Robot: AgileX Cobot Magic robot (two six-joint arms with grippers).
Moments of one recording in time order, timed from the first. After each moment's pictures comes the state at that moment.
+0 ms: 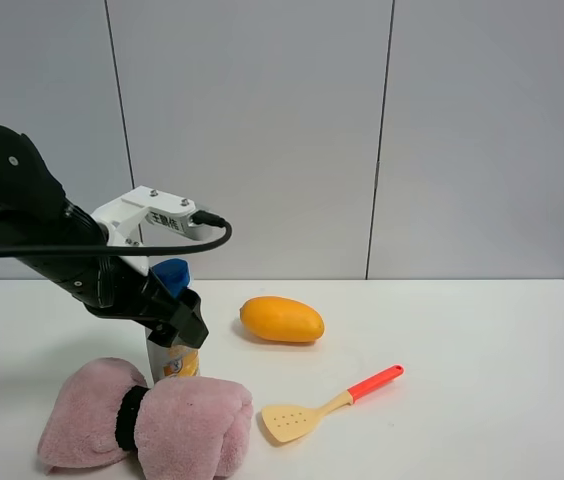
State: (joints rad) left arm -0.43 1.76 -0.89 -0.50 0.10 0.61; right arm -0.01 0.00 -0.50 0.02 1.07 -0.01
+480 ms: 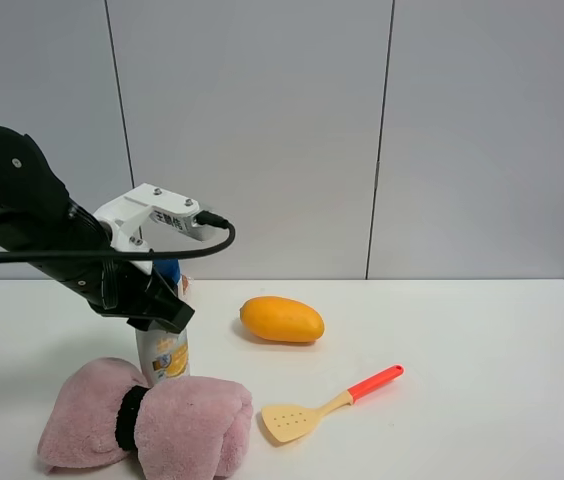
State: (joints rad) left arm -0.45 1.77 -0.89 -0.48 0.07 0.61; right arm -0.01 0.00 -0.50 0.02 1.07 -0.01
